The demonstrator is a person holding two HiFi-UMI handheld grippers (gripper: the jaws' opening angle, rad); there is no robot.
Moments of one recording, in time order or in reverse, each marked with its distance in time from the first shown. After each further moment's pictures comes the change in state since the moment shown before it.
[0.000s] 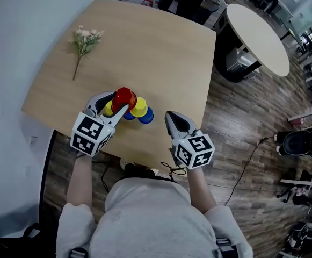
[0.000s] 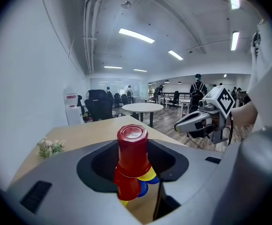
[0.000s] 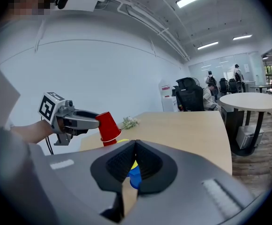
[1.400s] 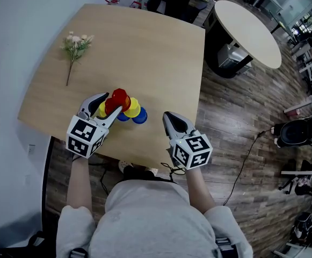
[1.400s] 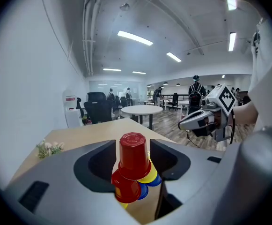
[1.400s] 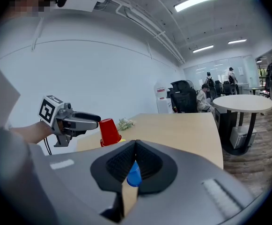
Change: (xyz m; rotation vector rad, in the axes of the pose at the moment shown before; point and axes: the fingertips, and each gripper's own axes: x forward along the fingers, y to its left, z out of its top) left arm 0.000 -0.003 0.003 0.009 -0.032 -0.011; right arm -0.021 -0.008 0.003 0.009 -0.018 -0.062
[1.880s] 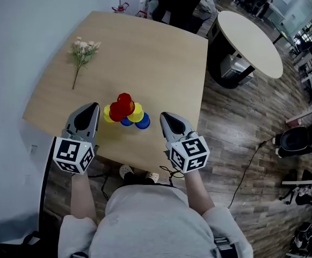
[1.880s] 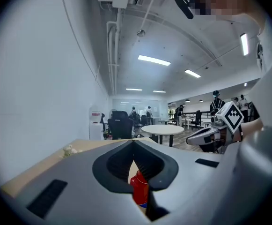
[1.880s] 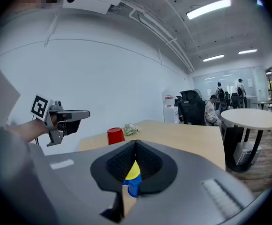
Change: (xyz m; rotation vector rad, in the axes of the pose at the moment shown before) left arm -0.084 0.030 0.028 -0.129 -0.259 0.261; right arm 0.005 0.028 0.032 -0.119 -0.056 0.051
